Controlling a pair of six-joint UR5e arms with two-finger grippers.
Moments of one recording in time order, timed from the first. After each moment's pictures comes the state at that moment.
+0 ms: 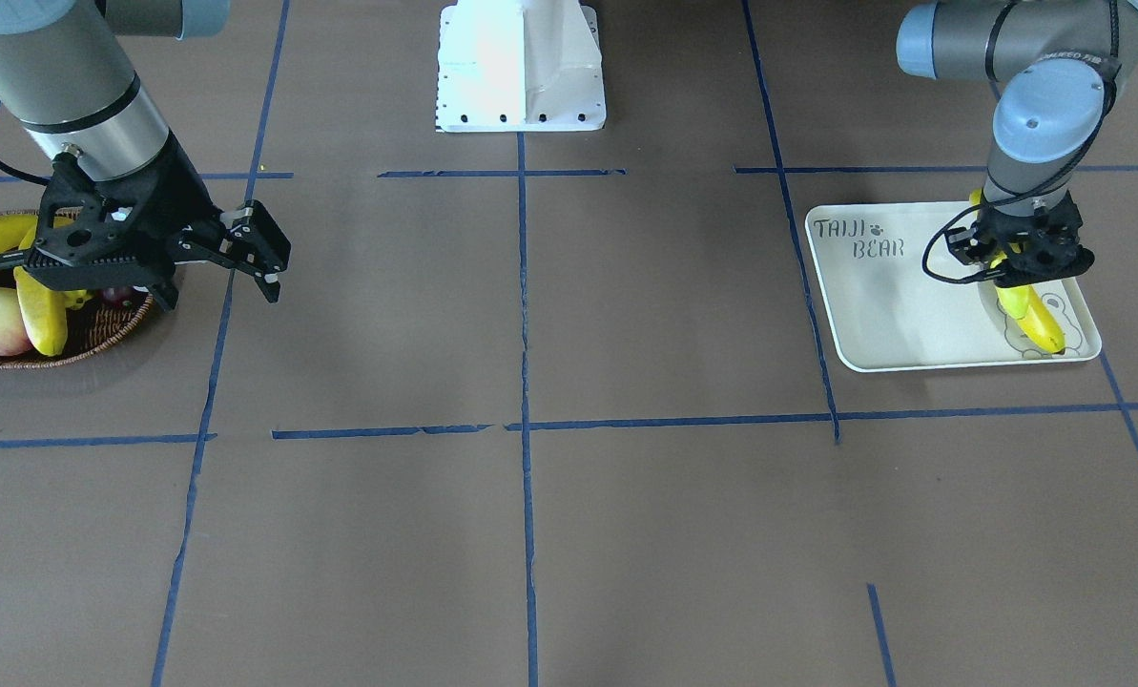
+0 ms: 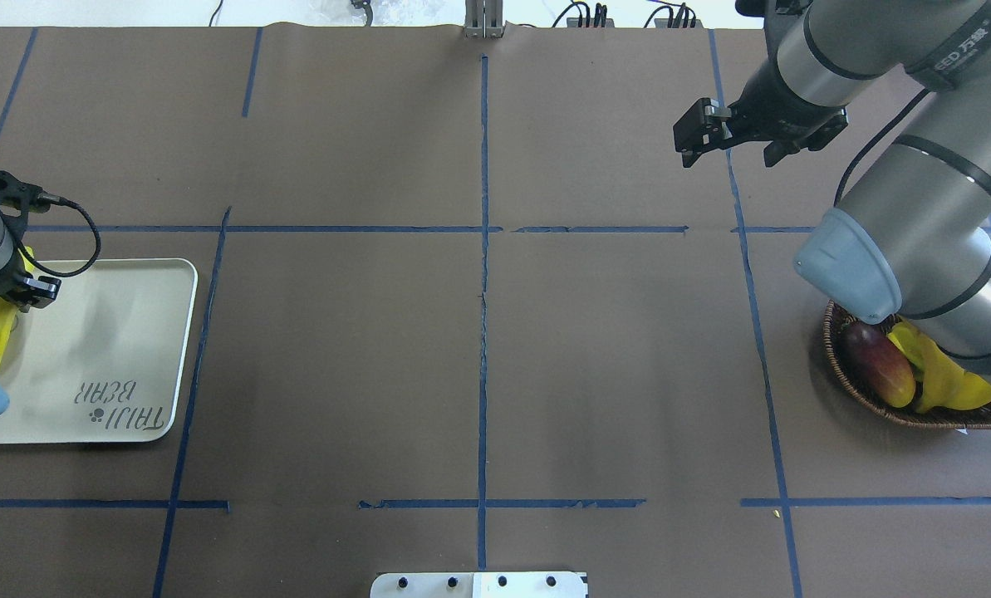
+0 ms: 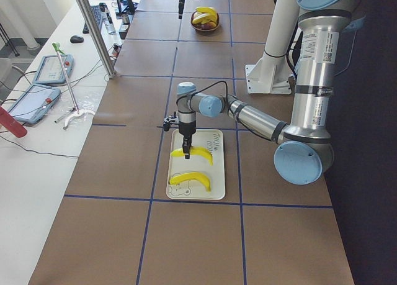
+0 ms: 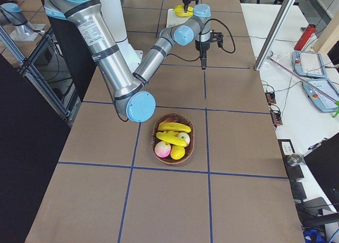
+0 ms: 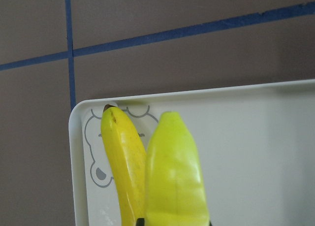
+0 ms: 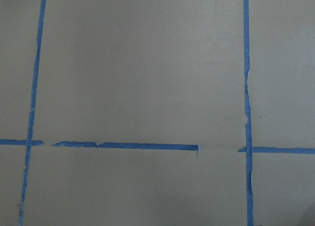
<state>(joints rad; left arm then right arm) -0.87 -1.62 -1.81 -1.49 -1.81 -0.68 0.93 -1.04 1.94 -1.78 2.06 0.87</state>
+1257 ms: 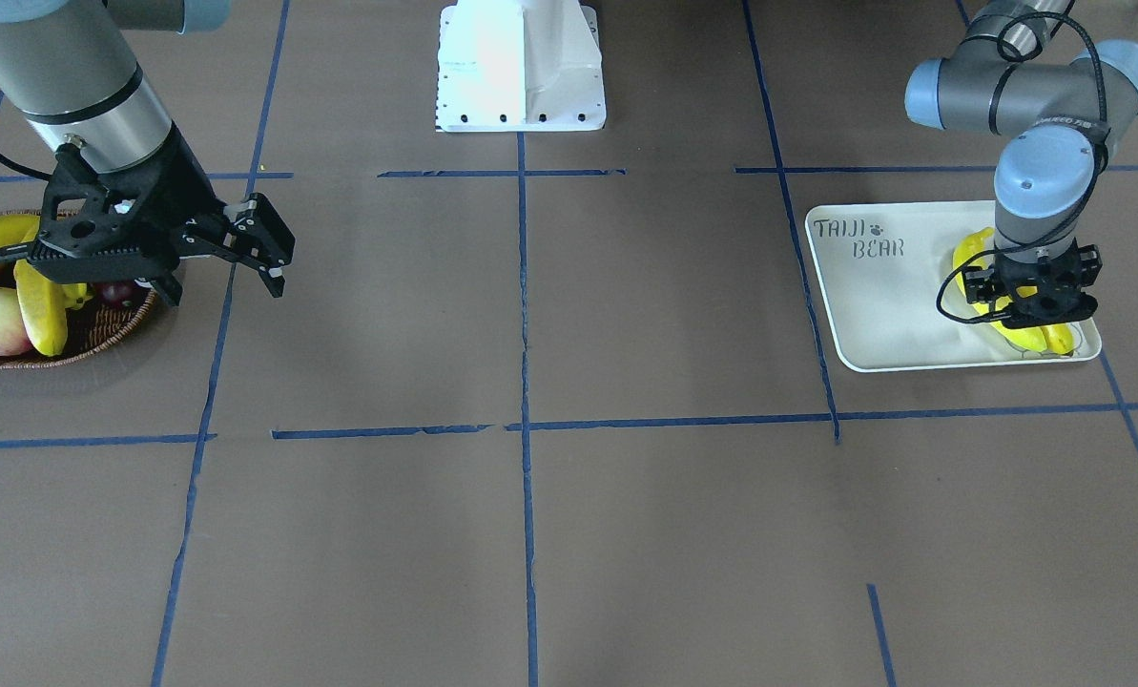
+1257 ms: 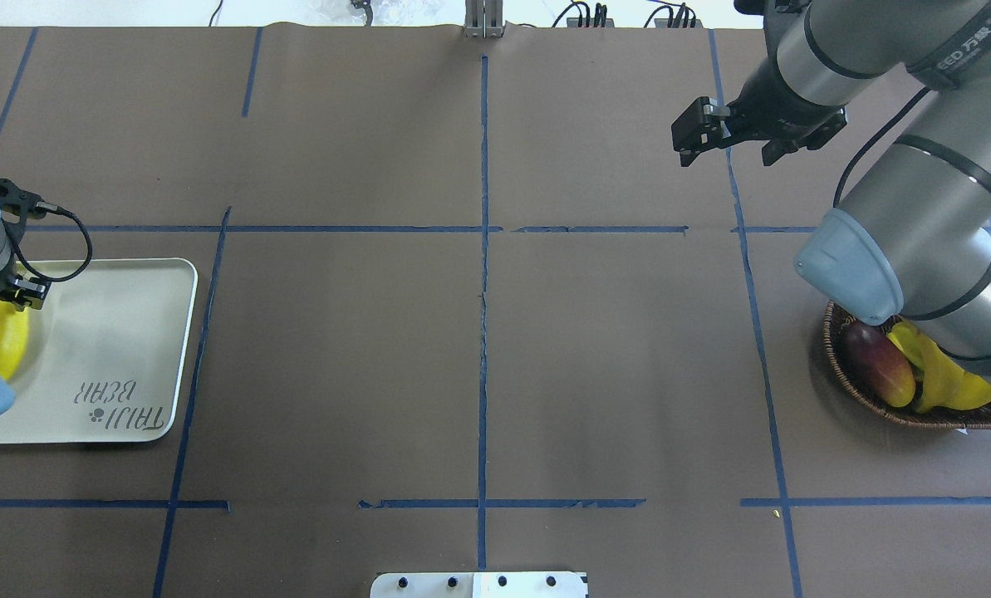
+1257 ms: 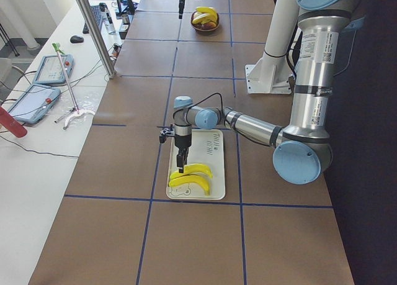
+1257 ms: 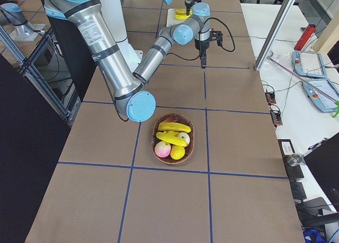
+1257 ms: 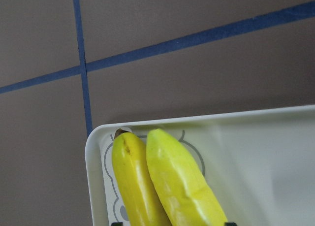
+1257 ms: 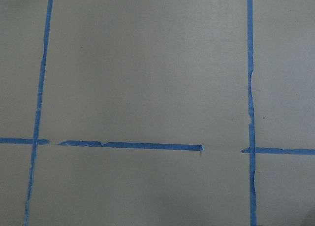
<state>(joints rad) -0.88 -1.63 -1.76 -1.53 -1.74 -0.62 0.93 -1.04 1.95 -1.78 2.07 0.87</state>
